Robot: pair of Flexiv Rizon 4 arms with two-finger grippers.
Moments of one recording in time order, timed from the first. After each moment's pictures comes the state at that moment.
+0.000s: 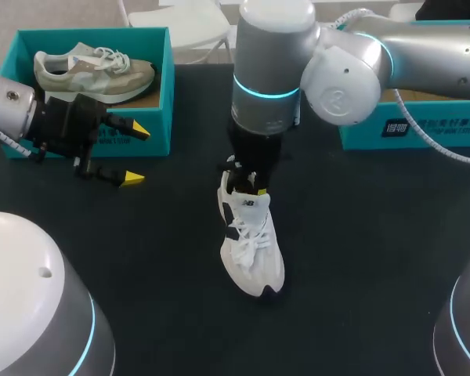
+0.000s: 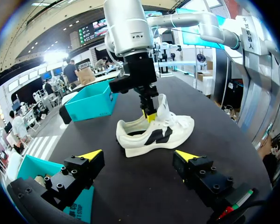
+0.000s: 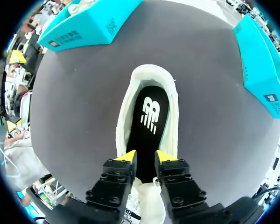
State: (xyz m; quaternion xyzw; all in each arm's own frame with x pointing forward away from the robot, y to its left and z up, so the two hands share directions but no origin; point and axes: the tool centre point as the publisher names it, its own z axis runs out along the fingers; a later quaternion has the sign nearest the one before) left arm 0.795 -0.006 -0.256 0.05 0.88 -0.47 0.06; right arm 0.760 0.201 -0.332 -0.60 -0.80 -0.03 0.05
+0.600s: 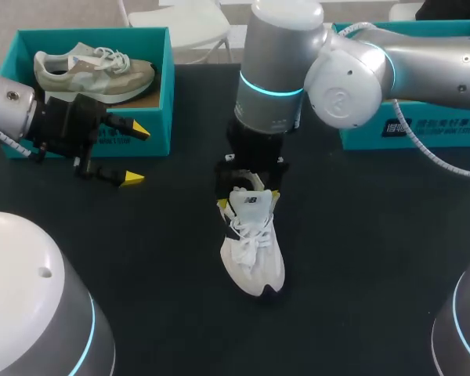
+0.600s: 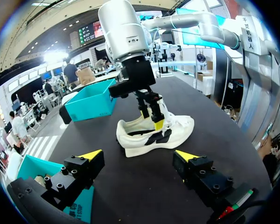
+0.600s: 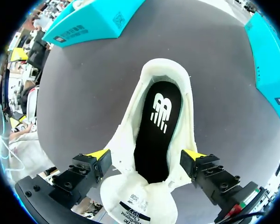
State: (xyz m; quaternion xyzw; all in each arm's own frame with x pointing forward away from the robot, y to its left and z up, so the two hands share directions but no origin) left arm 0.795 -0.006 -0.256 0.05 0.88 -0.47 0.06; right arm 0.754 0.211 -0.337 -0.58 -0.81 -0.03 0.10
